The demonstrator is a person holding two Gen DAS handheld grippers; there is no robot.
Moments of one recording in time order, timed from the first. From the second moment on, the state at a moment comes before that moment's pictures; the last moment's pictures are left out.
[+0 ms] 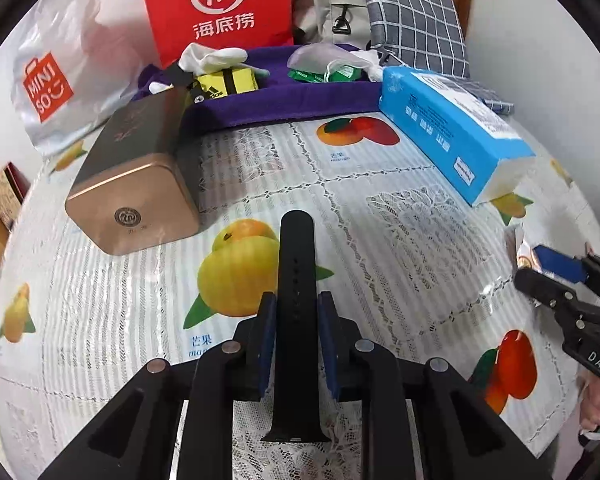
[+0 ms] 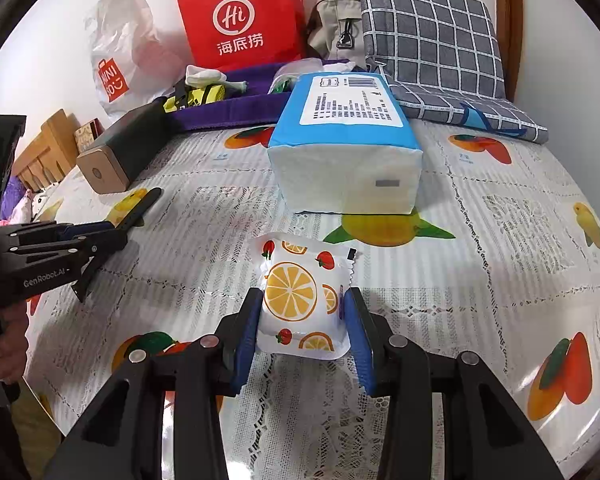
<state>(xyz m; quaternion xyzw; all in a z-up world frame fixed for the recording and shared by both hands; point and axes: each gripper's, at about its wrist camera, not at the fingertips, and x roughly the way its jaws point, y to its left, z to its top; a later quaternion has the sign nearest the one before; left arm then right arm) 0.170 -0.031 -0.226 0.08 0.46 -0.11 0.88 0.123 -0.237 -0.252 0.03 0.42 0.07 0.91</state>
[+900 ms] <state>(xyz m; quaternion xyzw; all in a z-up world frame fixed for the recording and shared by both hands) 0.157 -0.028 -0.222 0.03 0.45 -0.09 0.89 0.116 -0.241 -0.250 0.02 0.41 0.06 0.91</state>
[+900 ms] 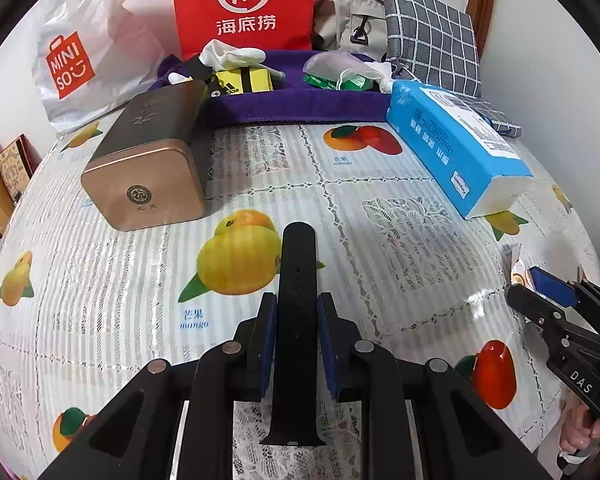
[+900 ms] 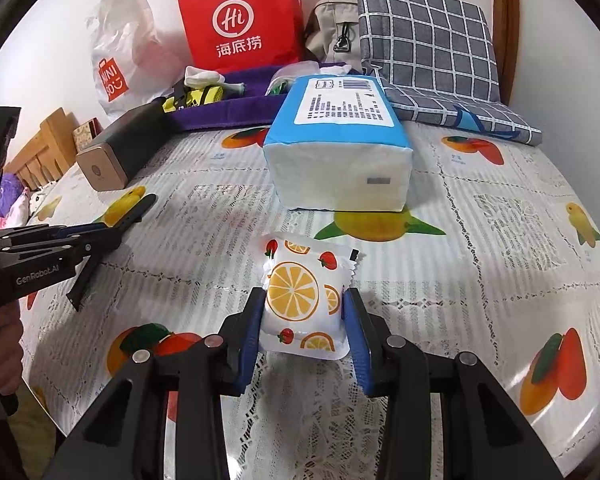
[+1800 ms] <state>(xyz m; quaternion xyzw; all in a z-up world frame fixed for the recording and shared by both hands) 0.145 0.026 -0.189 -0.02 0.43 -0.06 0.90 0.109 -0.231 -0.221 0.00 0.41 0.07 0.91</state>
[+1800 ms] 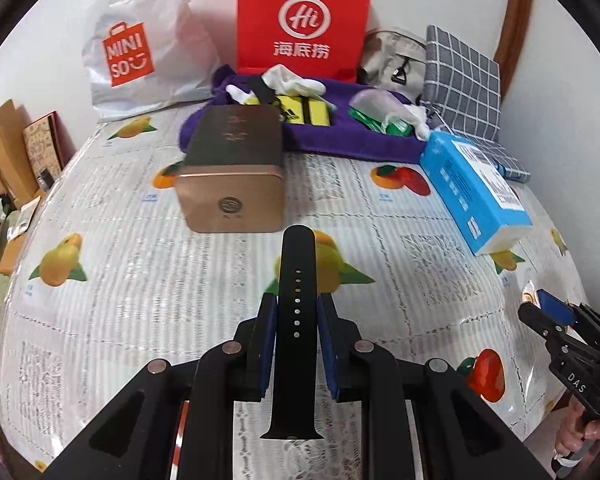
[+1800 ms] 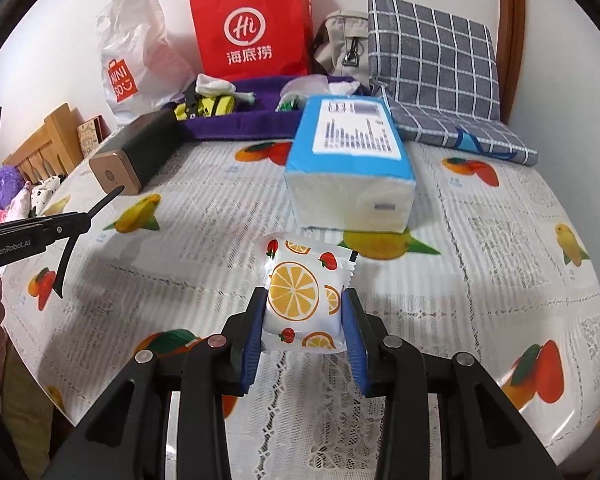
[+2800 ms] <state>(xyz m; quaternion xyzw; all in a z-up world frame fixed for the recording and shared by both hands) 0.164 0.044 -0.116 -0.03 0.41 -0.05 0.91 0.140 -0.238 -0.123 0.02 0.37 0.08 0.93</state>
